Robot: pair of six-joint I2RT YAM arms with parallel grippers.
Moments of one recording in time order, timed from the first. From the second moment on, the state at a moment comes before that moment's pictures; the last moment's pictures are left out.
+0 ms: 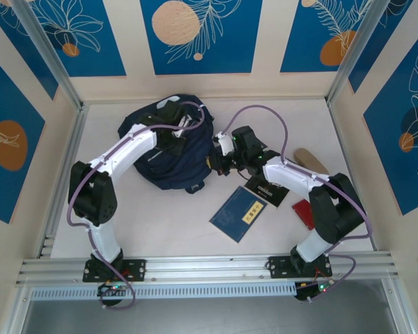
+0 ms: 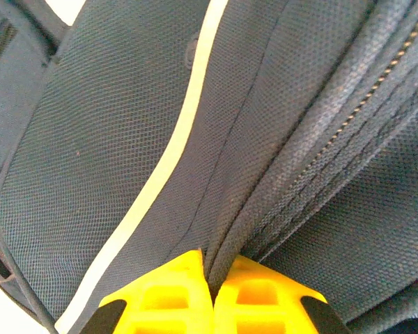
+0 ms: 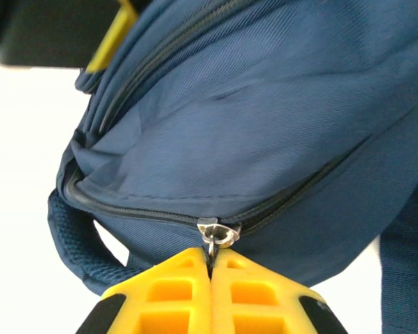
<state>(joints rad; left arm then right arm) -0.49 1.83 1.65 -0.97 -0.11 -0.11 0.56 1.58 1.00 -0.13 -0.43 0.15</state>
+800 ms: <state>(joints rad) -0.45 1.79 1.61 -0.97 0.01 -0.23 0.83 1.57 0.92 0.05 -0.25 0.57</state>
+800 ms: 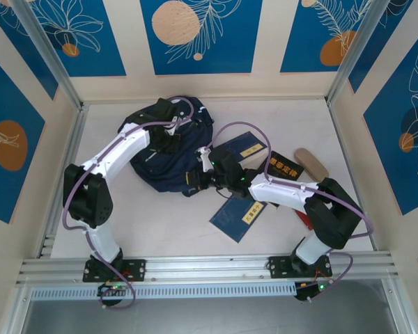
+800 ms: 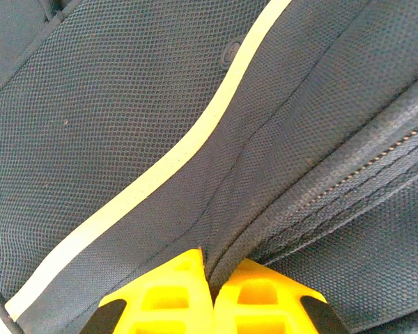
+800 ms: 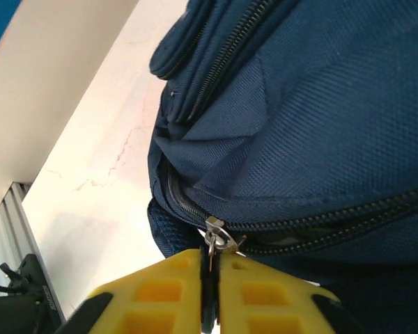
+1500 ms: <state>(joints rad) -0.44 1.66 1.47 -0.85 0.09 0.00 0.60 1.49 1.22 -0.38 -0.29 0.99</state>
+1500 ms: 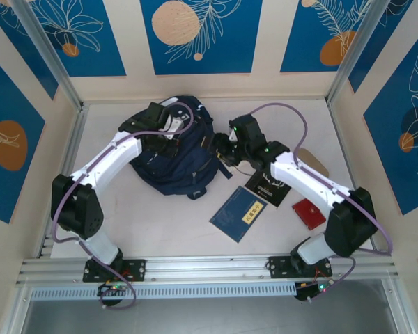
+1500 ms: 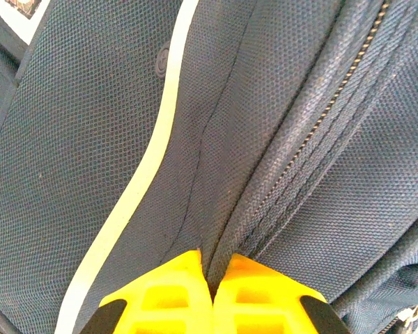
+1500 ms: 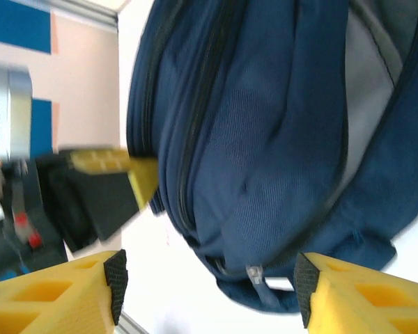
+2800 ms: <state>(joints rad) -0.54 1.14 1.03 -0.75 0.18 -0.50 0.56 1.84 1.40 -0.17 -0.66 1.19</state>
